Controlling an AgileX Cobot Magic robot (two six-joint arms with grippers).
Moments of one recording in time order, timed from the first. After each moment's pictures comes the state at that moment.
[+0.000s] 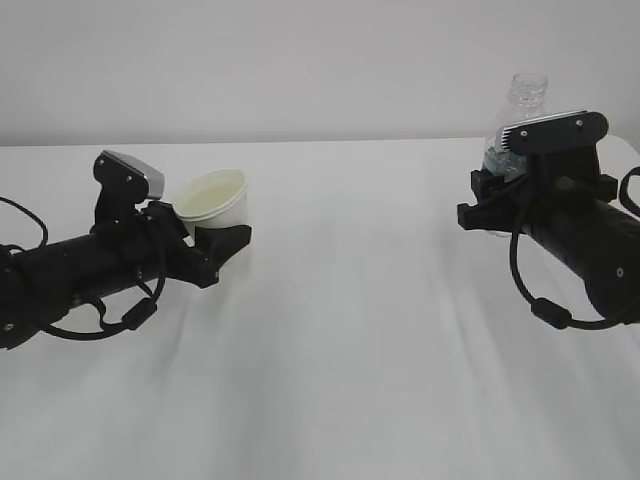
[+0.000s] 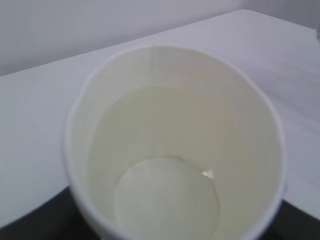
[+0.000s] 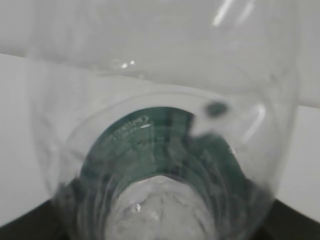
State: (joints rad) left arm -0.27 2.08 -0.79 0.56 -1.01 -0.29; right arm 0.26 1.87 -0.72 0.28 -0.79 -0.30
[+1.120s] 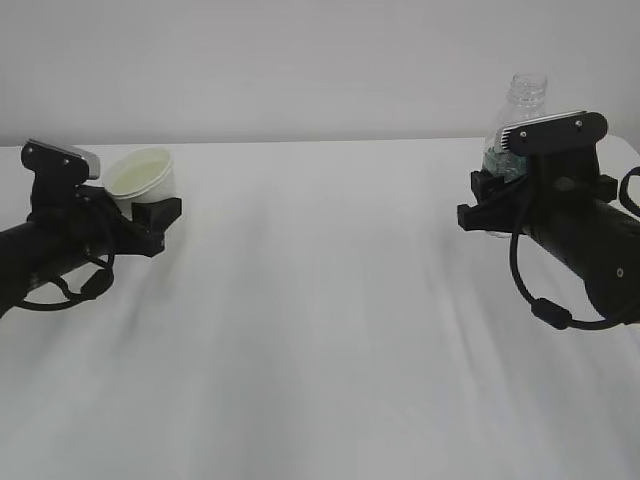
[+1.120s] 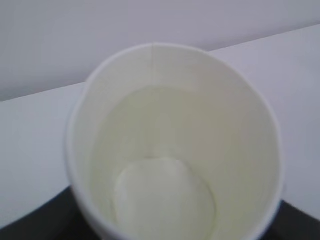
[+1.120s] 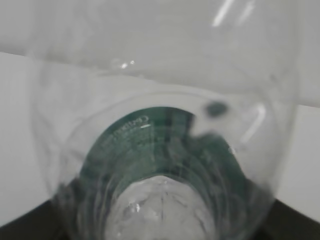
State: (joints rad) left arm -0.13 2.08 -0.79 0.40 -1.00 -0.18; right arm 0.26 1.87 -0.72 0.28 -0.79 -0.30
